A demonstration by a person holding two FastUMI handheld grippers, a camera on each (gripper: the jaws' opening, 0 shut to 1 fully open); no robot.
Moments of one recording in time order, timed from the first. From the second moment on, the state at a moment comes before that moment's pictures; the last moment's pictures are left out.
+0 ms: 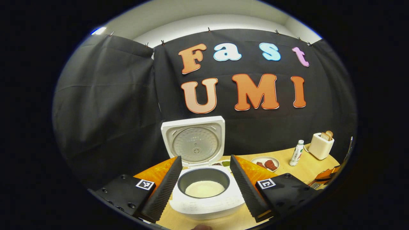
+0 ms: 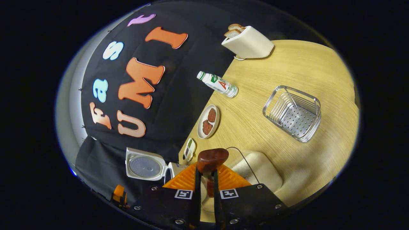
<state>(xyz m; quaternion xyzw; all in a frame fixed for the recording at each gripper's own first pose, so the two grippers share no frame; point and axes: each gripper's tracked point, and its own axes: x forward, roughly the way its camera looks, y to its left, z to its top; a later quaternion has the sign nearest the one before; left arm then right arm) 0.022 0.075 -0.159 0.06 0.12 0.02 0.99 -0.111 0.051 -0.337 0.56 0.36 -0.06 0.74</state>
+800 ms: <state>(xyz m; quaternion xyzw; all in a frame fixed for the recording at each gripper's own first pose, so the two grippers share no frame) -0.013 0.091 -0.149 0.06 0.11 0.09 0.99 -0.034 0.075 -0.266 0.70 0.32 0.03 0.64</state>
